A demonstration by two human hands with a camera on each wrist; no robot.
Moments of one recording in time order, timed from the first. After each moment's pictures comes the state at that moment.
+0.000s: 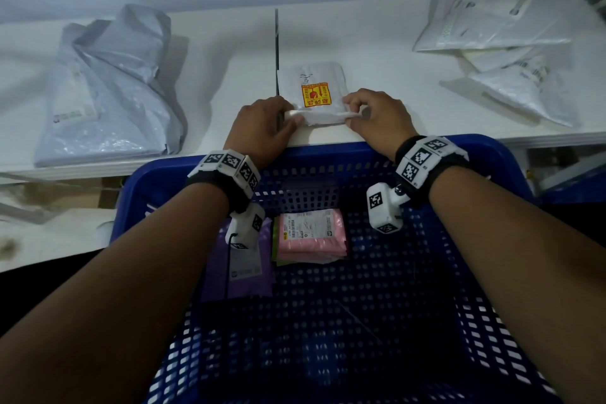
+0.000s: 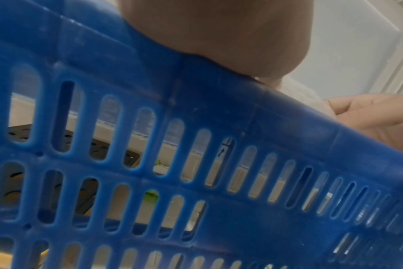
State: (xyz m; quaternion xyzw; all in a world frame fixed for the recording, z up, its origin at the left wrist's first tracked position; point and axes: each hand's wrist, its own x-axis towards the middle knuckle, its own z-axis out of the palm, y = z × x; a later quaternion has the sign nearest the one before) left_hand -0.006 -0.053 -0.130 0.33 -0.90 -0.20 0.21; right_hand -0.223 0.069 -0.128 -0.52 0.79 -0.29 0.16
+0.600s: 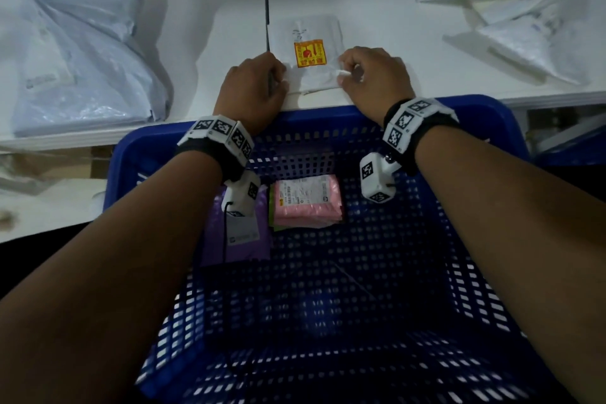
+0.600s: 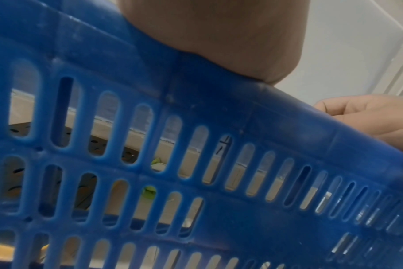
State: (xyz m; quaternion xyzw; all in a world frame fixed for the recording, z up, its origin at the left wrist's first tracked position) left_hand -0.007 -0.062 -0.141 0.35 -0.90 -0.20 0.18; right_hand -0.217 0.069 -0.128 -0.54 0.79 -0.26 0.07
